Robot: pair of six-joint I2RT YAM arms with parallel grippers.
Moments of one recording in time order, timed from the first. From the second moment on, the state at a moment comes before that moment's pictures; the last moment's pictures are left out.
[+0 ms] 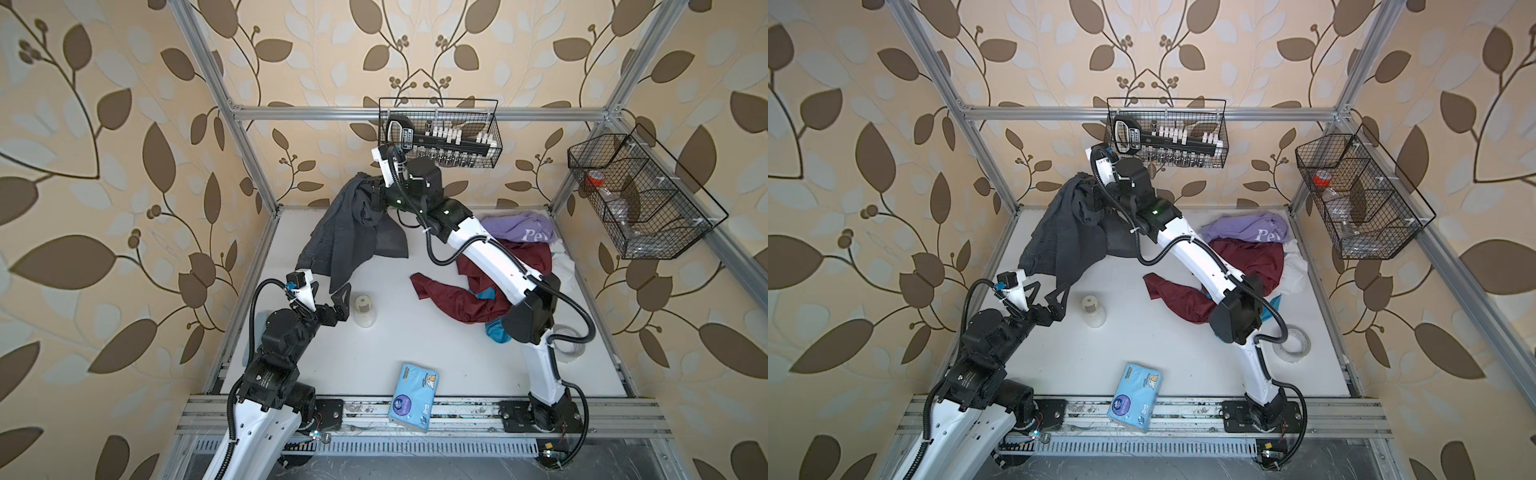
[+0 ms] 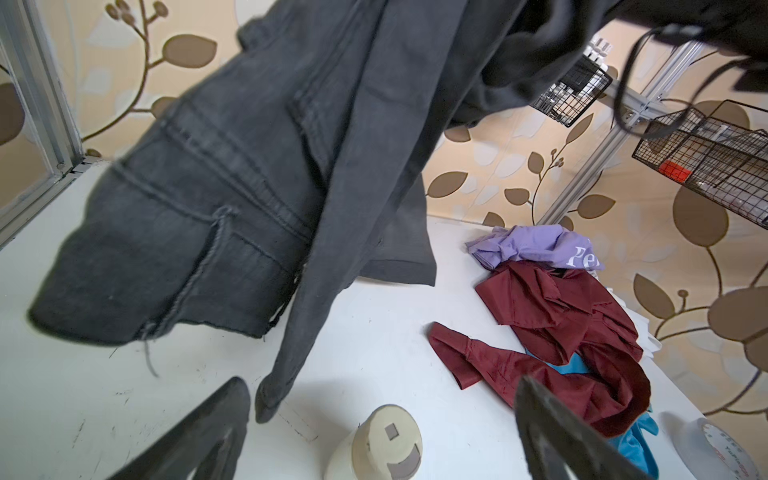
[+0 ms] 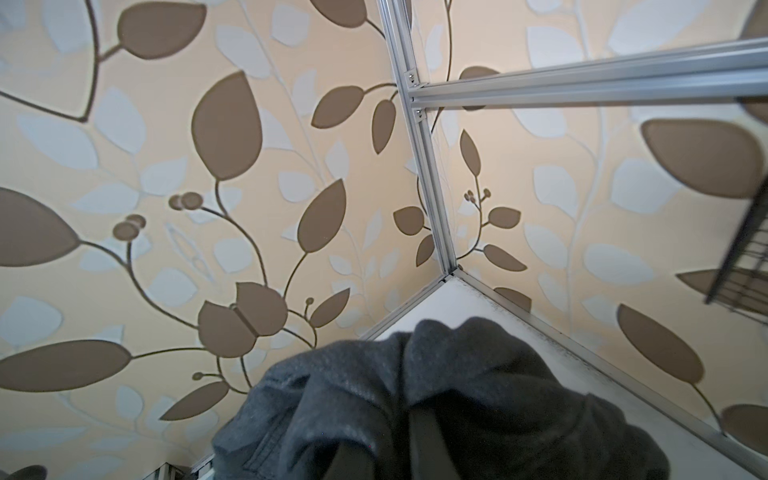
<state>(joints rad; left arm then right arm) -0.25 0.35 0.44 -0.24 0.05 -0.35 0.69 2.21 2.34 -0.21 -0.30 0.27</state>
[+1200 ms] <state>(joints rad) -0.25 0.33 0.44 -0.24 0.04 -0.35 0.71 2.64 2.31 0.07 -0.67 0.51</state>
